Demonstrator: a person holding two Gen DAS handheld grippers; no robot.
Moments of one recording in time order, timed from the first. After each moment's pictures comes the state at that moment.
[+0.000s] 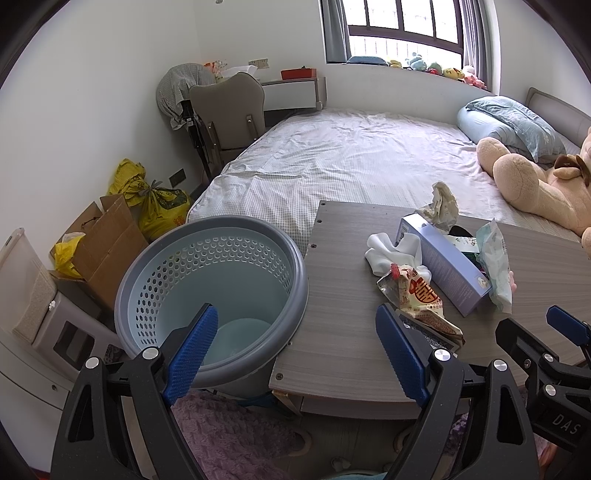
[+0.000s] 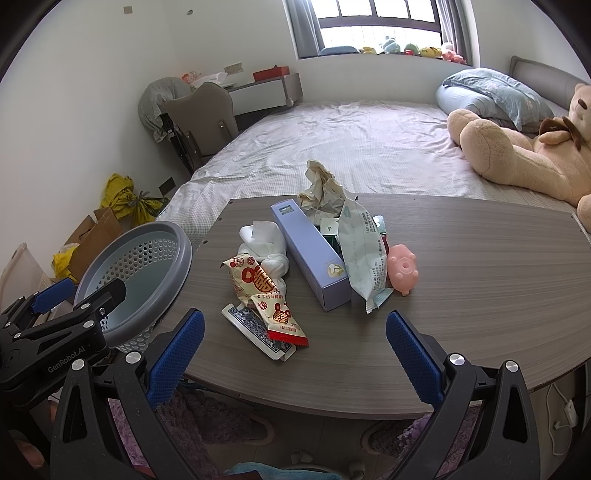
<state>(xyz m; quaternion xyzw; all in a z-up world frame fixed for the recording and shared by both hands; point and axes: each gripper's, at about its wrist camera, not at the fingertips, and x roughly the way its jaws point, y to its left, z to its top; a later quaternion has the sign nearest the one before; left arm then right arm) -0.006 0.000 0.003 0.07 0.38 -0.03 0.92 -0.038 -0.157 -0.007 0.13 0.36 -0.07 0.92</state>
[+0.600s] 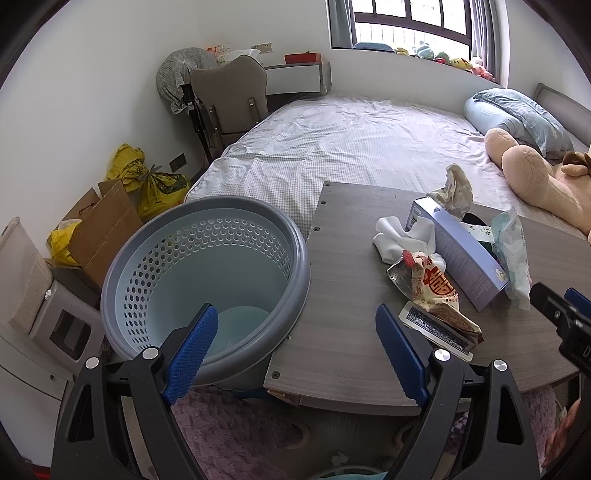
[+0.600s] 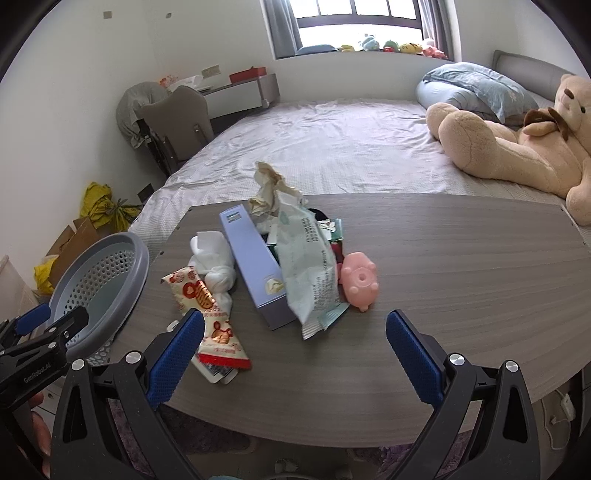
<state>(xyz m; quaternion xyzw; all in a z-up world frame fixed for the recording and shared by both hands) 0.013 0.001 -0.023 0.07 0.41 -0.02 0.91 -0.020 -0.209 -0.027 0.12 0.38 -0.11 0.91</state>
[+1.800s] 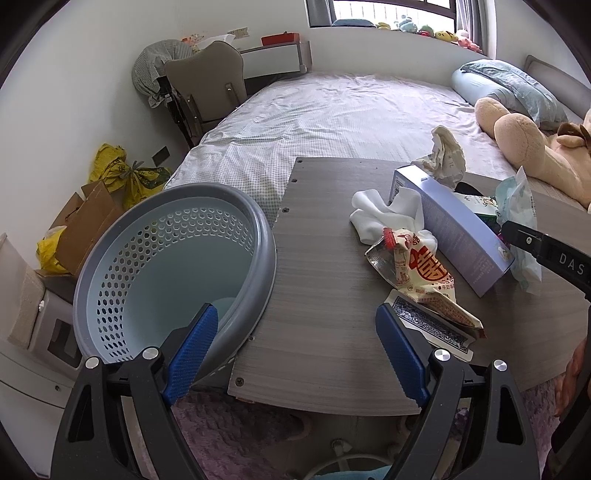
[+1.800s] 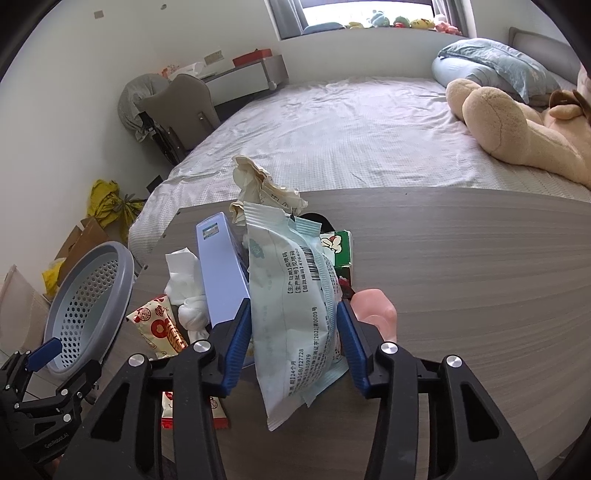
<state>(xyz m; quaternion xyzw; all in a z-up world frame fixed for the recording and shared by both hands) 0.032 -0.032 -0.048 0.10 0.44 -0.04 0.89 0.033 -0.235 -0.049 0.16 0.40 -0.06 0.90</state>
